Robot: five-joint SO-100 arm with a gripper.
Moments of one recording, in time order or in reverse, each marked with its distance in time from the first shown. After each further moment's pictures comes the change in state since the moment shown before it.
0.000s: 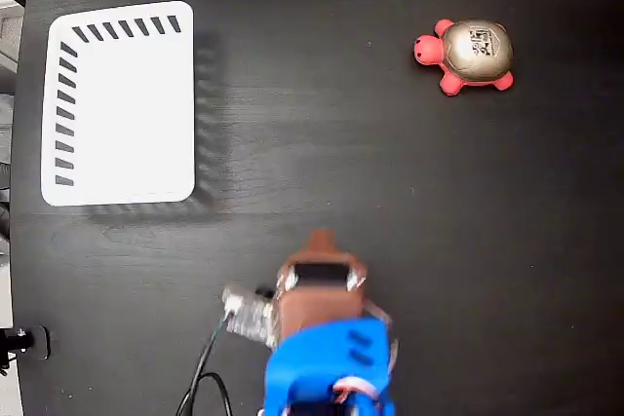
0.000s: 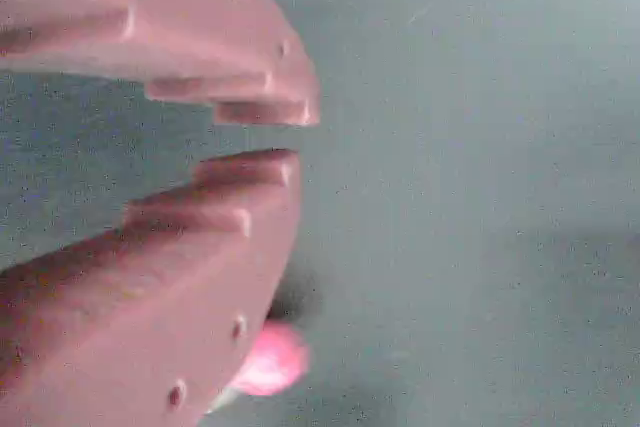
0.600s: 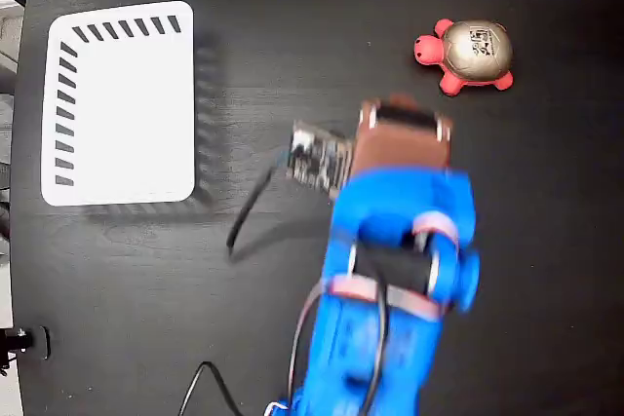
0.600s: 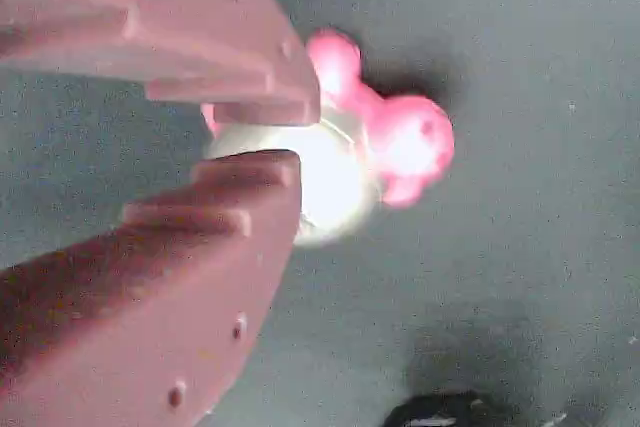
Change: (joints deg) arm 8.0 -46.1 -43.8 -3.1 -2.4
